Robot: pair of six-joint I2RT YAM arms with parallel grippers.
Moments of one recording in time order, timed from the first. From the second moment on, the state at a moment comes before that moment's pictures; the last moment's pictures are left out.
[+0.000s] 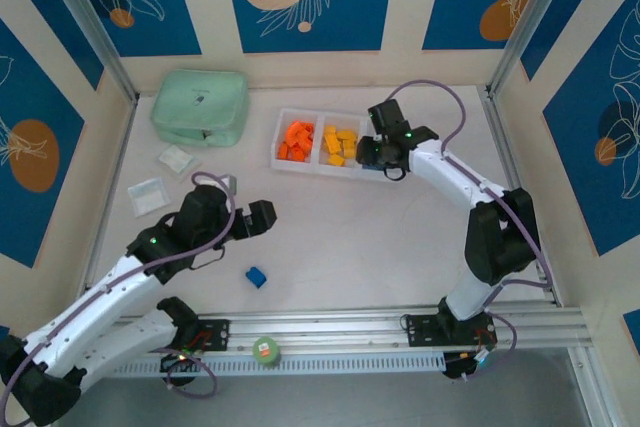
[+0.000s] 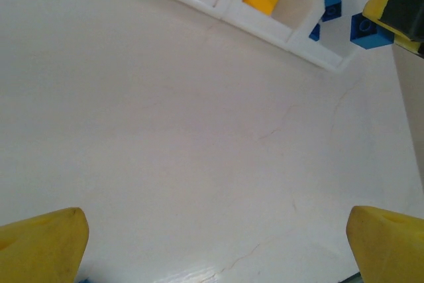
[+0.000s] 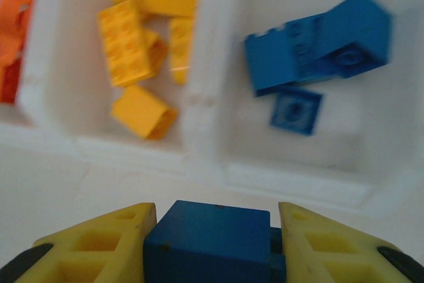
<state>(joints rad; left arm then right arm) -0.67 0.82 0.75 -0.60 0.00 -0.80 0.40 1.67 1.33 -0.64 0.07 0.45</state>
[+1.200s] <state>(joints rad) -0.63 0.76 0.74 -0.60 0.05 -0.77 0.67 1.64 1.26 -0.62 0.03 0.44</state>
